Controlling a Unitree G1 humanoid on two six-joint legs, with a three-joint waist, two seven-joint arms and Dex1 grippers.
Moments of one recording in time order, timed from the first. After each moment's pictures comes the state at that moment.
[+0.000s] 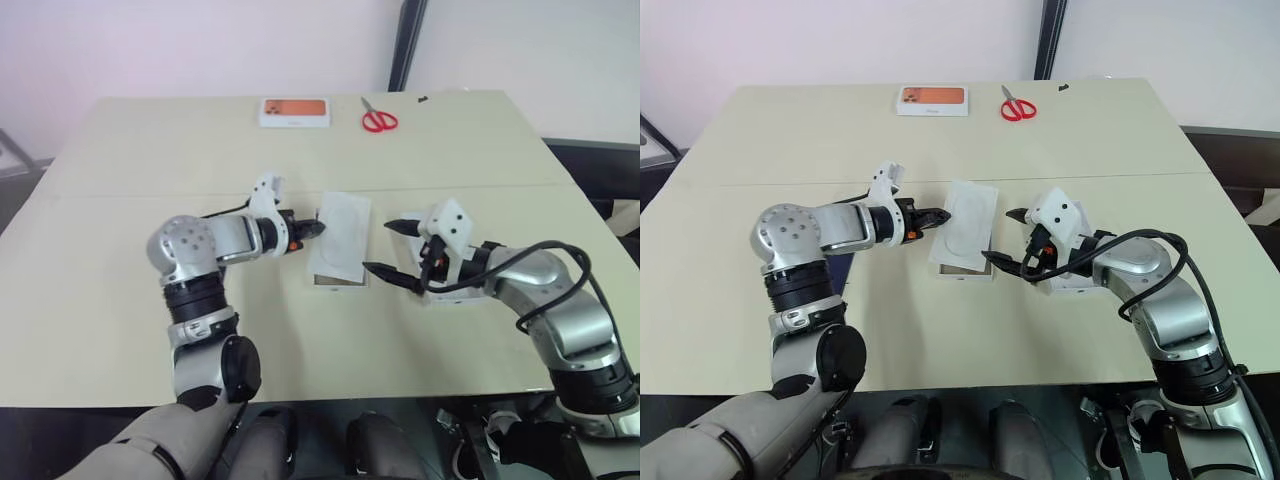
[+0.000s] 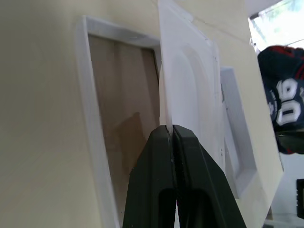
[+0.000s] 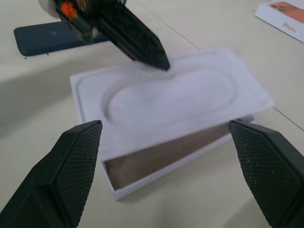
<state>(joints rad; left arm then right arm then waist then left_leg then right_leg) -0.90 -0.04 0.51 0.08 -0.60 1.57 -0.03 -0.37 -0.67 0.03 -0.35 0.37 0.61 0.80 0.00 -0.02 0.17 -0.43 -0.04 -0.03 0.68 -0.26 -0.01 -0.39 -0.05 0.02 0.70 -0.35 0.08</state>
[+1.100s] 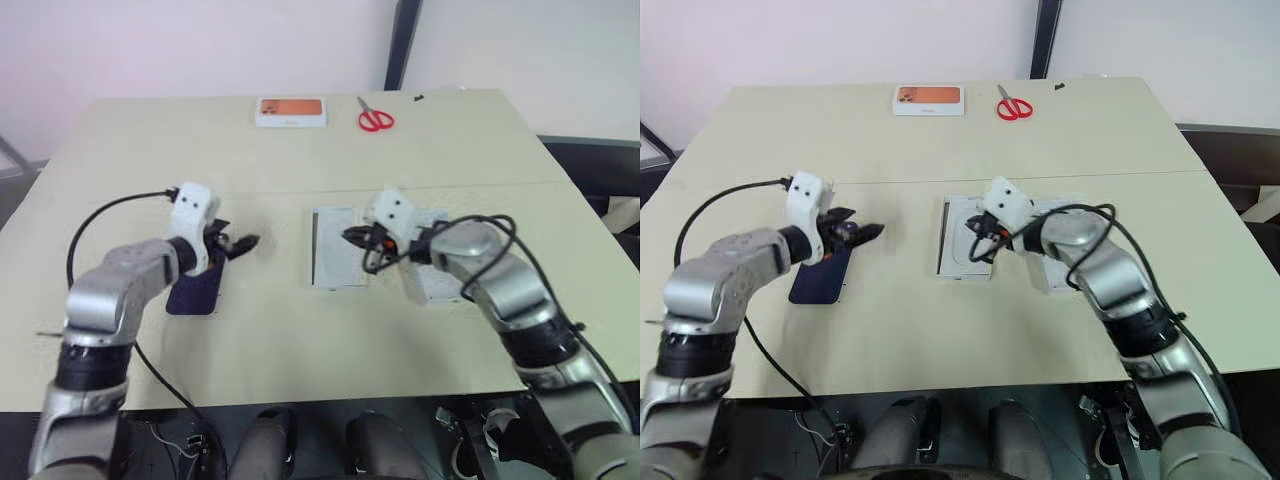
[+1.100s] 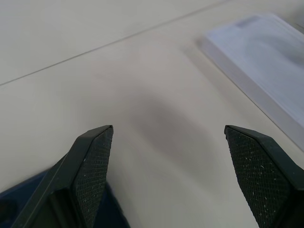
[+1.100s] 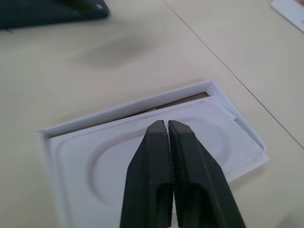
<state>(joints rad) -0.36 0.66 0.06 -0.25 -0.42 0.80 -0.63 -0.71 -0.54 0.35 -0.04 0.09 0.60 0.72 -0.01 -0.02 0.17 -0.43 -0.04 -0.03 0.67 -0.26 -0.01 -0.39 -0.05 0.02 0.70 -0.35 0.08</state>
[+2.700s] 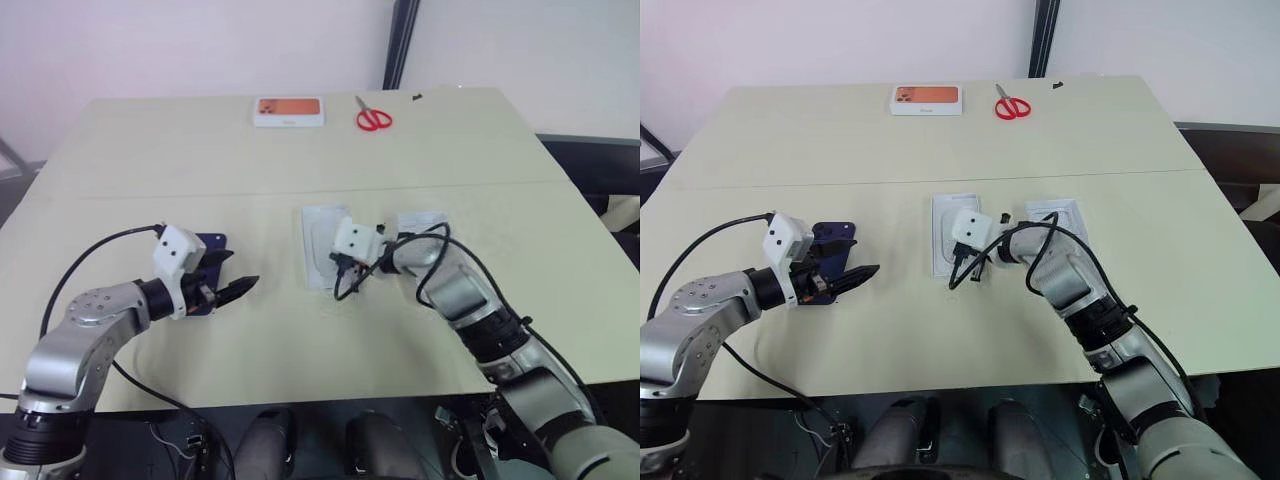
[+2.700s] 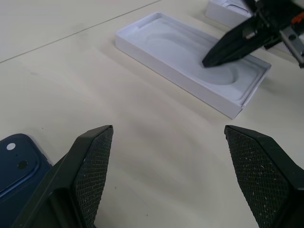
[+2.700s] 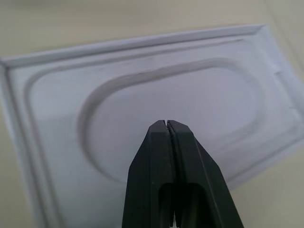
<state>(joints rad) -0.12 0.69 0.17 -0.37 -0.53 0.65 -0.75 -0.67 -0.43 0.42 0.07 -0.17 0.48 0.85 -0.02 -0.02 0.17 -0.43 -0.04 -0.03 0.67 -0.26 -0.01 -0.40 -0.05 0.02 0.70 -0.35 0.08</state>
